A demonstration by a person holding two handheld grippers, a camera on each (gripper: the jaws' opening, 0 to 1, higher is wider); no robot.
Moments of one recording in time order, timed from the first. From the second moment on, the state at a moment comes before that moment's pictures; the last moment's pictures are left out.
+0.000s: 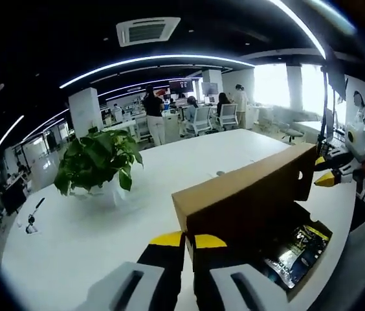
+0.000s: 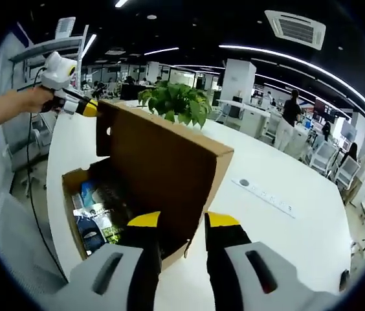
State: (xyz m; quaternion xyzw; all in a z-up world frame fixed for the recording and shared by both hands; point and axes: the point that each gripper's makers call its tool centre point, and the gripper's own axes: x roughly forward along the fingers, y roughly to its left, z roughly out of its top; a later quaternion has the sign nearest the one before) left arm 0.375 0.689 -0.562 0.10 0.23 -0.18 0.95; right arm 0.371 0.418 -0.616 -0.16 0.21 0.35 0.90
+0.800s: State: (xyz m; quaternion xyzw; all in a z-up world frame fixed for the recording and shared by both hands) left arm 0.396 0.685 -0.562 0.10 0.23 -0.17 0.95; right arm 0.384 0.407 -0.674 -0.17 0.26 0.32 0.90
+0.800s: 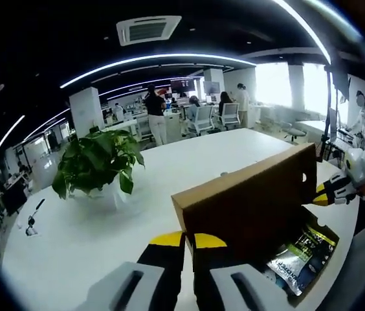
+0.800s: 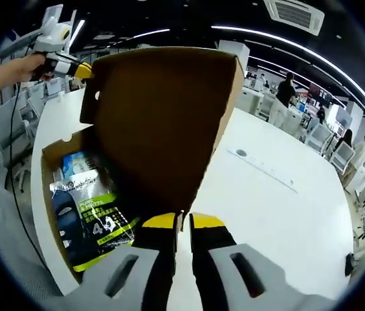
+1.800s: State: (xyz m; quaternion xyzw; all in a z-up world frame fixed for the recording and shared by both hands) left arm 0.405 0.705 -0.624 0.08 0.28 -0.15 0.95; right arm 0.394 0.409 -0.675 -0.18 0.27 0.31 0.90
